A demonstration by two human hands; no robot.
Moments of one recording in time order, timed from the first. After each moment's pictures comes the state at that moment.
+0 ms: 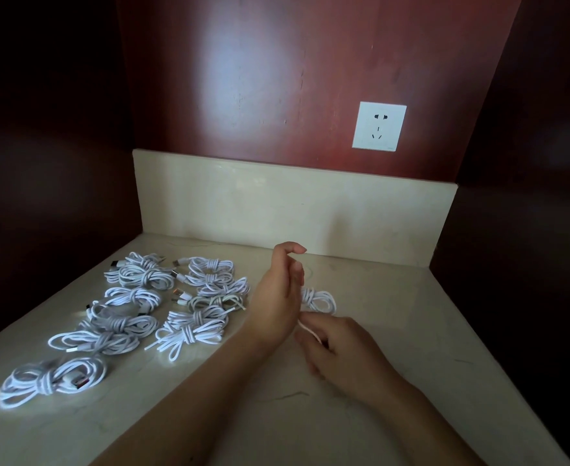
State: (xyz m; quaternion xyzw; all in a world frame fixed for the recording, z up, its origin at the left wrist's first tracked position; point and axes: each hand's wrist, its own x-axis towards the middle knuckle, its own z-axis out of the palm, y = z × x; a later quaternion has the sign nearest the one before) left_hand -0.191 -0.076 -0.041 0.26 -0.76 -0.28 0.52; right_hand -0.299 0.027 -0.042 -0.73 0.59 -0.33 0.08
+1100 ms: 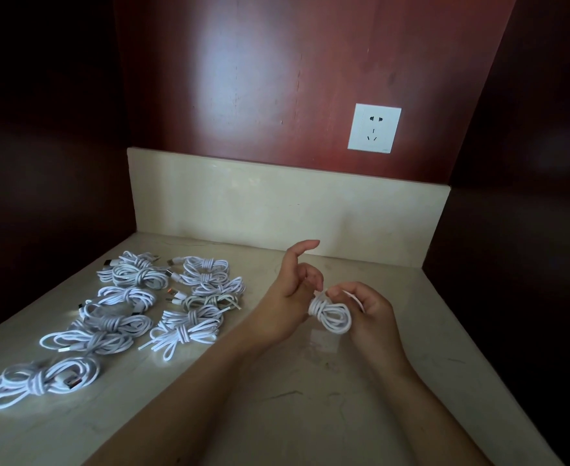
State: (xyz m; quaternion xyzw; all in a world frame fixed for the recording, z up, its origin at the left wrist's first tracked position) left_hand -0.192 -0.064 -0.027 0.15 -0.73 -0.51 0.43; right_hand -0.321 0.009 -0.040 -0.48 0.56 -0.64 0.20
